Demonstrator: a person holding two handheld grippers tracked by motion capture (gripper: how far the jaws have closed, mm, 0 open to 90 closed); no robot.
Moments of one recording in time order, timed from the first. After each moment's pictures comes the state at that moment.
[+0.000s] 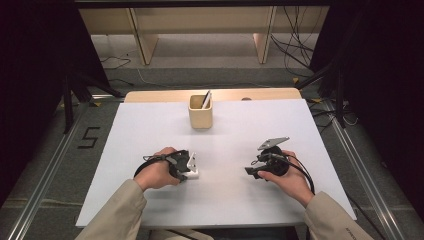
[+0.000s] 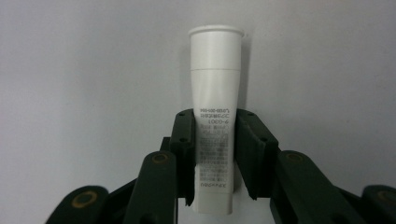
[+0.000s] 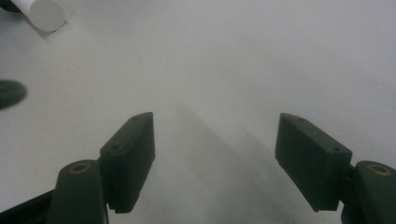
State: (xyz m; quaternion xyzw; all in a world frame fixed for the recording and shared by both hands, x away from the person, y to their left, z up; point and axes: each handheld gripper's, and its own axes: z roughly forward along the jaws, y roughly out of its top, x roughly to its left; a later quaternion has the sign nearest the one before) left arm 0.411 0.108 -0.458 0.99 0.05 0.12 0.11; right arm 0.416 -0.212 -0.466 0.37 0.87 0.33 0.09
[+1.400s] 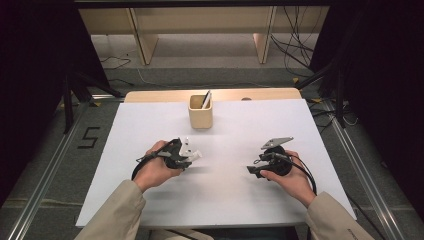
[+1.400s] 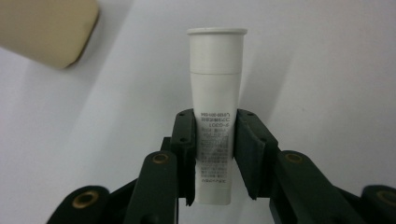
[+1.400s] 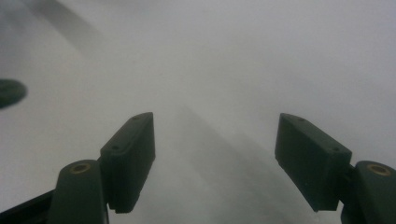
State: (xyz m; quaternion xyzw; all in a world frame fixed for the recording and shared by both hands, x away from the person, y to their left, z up) left arm 0.417 0.120 -0.440 0.93 0.19 0.20 0.24; right arm 0.415 -0.219 -0.465 0.38 0.86 0.34 0.10
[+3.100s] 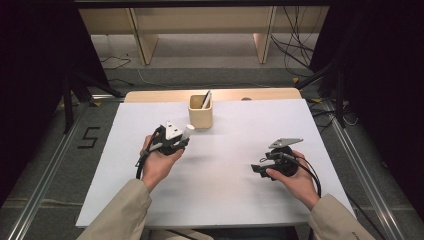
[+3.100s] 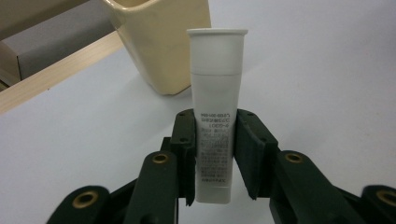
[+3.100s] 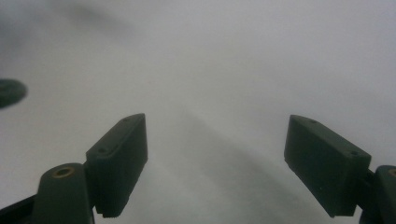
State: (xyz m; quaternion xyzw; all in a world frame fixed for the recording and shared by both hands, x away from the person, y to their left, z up) left arm 0.432 0.129 -0.426 0.80 0.38 0.27 0.38; right arm 0.410 -0.236 -0.462 0.40 0.83 0.37 0.11
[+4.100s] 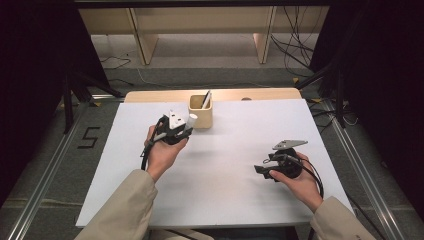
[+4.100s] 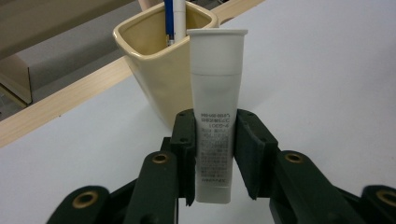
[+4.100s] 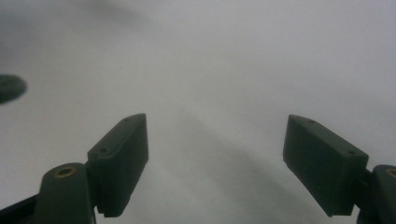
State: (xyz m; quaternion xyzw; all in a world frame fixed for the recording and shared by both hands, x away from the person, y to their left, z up) left arm 0.453 0.120 -0.409 0.79 0.38 0.29 0.39; right arm 0.404 -0.245 -0.463 0.41 0.83 0.37 0.11
